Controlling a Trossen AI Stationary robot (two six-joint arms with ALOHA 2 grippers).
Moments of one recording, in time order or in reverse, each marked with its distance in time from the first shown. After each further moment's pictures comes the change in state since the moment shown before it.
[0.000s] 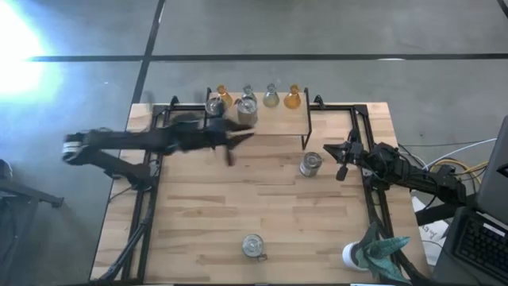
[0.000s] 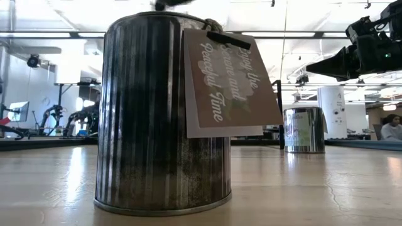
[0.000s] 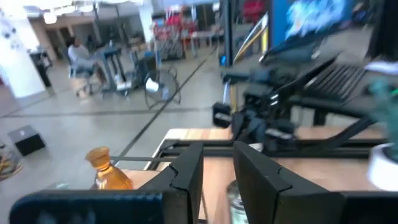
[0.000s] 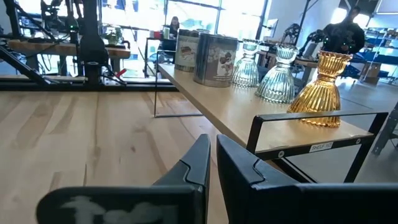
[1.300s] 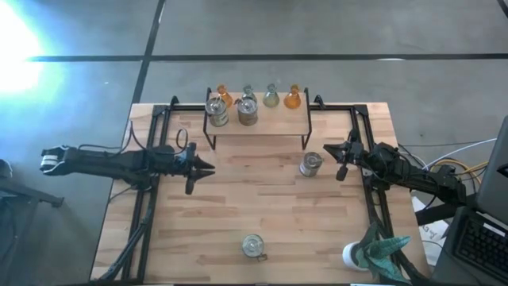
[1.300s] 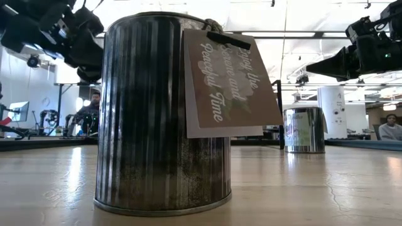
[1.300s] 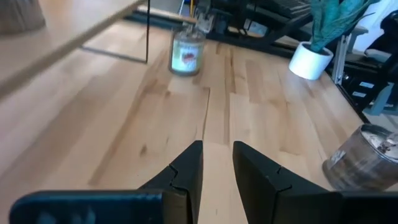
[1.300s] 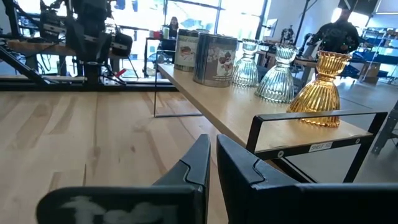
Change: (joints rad) left arm -0.061 -0.626 -0.754 -0.157 0.124 -0.343; right arm 0.000 0.000 0.000 0.000 0.002 0.000
